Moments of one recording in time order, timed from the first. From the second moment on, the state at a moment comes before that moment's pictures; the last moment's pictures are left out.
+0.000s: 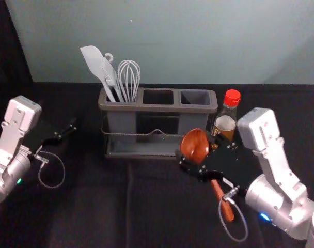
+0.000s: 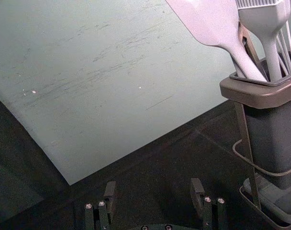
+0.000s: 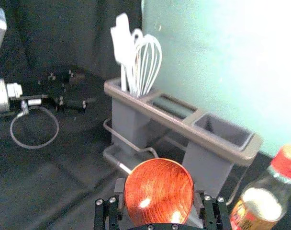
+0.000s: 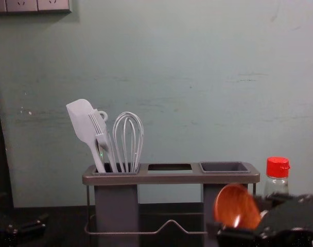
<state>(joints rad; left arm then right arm) -0.20 0.60 0.45 -1.41 -0.25 -0.12 0.03 -0.09 0.34 -0.28 -1.93 0.06 0.30 0.33</state>
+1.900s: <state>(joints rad) -0.20 0.60 0.45 -1.41 -0.25 -0.12 0.03 -0.08 0.31 -0.26 -1.78 0.02 -0.24 0.28</state>
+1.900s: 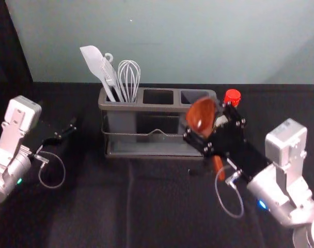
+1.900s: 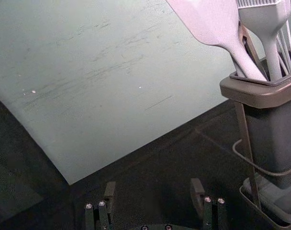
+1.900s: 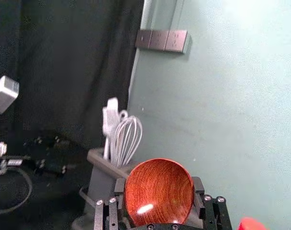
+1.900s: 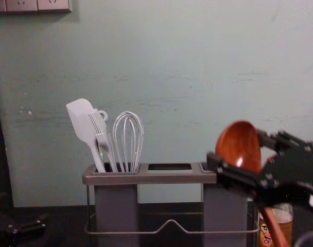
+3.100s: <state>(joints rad) -0.20 0.60 0.45 -1.41 -0.25 -0.12 0.03 0.33 0.18 -0.28 -1.48 0.16 -0.51 0.38</state>
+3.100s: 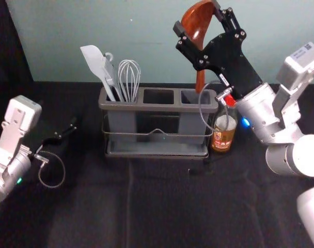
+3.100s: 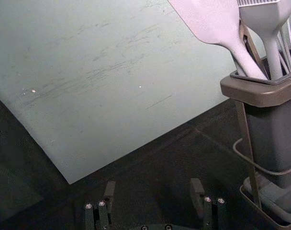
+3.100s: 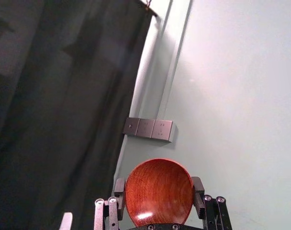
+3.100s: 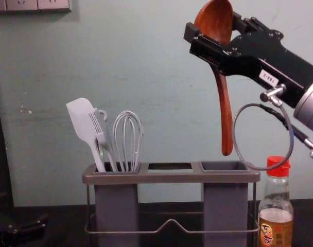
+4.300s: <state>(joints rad) -0.20 0.60 0.45 -1.41 -0.25 -0.12 0.03 0.32 0.12 -0.24 -1.20 0.26 -0.74 0.50</state>
